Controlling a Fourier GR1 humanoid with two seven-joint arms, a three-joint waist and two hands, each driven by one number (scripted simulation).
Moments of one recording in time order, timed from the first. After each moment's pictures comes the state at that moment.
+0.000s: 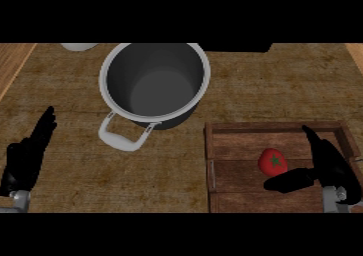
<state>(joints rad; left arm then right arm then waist) 0.00 0.49 -0.13 -1.50 0.11 0.25 0.09 -0.08 -0.32 0.20 -1.87 0.47 0.11 1.24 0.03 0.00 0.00</state>
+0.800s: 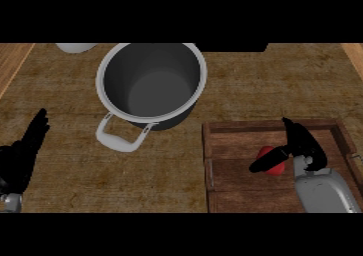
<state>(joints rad) 0.02 0.49 -0.08 -1.49 0.11 0.22 0.08 -0.25 -0.23 0.17 -1.57 0.49 0.16 1.22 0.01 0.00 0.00</state>
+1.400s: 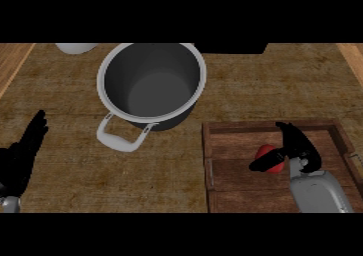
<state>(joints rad) 0.04 0.48 -0.07 -1.52 0.10 0.21 0.10 -0.23 -0.19 0.15 -1.53 0.53 0.18 1.15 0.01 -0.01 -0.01</state>
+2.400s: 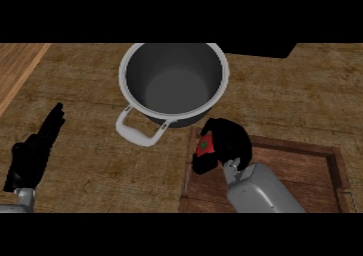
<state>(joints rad) -0.02 0.44 -0.11 -1.53 0.06 0.17 0.11 -0.42 -0.05 0.50 -1.47 0.68 0.22 1.01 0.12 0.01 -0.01</state>
